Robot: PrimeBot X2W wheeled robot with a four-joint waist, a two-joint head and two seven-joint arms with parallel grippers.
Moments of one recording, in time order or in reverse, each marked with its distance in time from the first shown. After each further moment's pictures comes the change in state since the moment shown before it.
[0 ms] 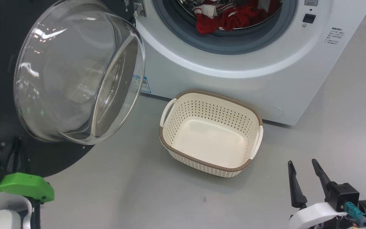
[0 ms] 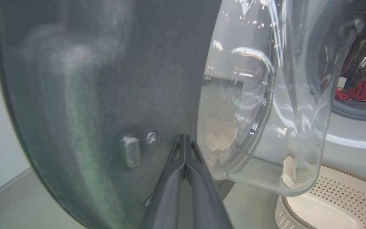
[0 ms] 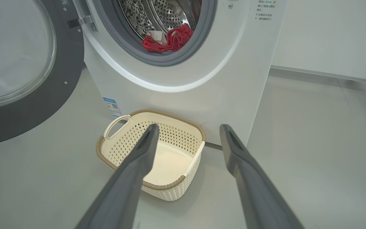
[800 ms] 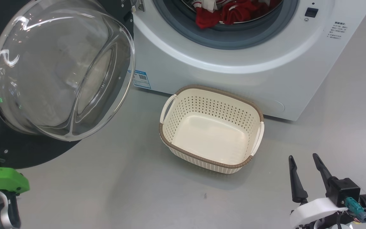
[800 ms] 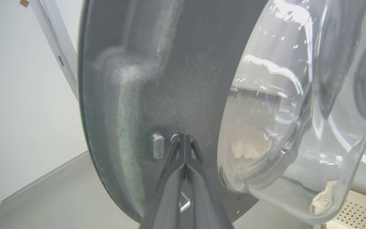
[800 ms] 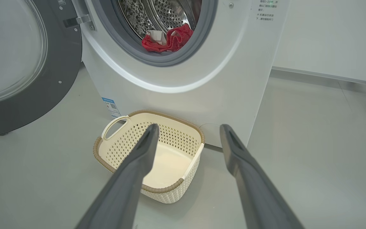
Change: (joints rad) left arm -0.095 0.031 0.112 0.146 -0.013 0.002 -0.085; right arm -0.029 -0.010 -0.002 0.001 -0.008 0.002 0.000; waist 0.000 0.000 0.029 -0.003
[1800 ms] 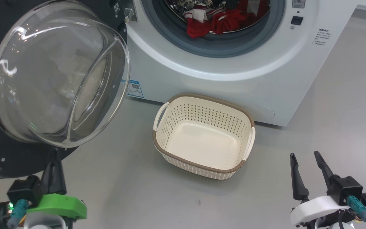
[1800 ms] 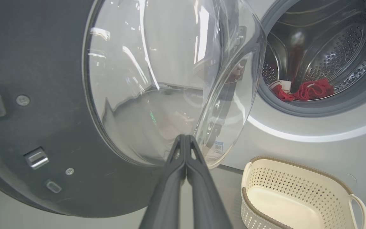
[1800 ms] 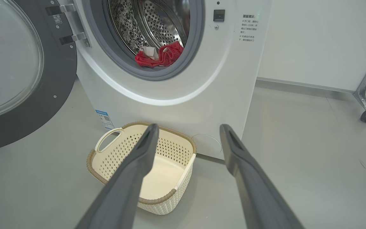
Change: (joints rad) left arm 0.166 -0.115 -0.162 -0.173 0.052 -0.048 -0.052; right arm -0.005 0.008 -0.015 -0.005 0.000 0.006 0.000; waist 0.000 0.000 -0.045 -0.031
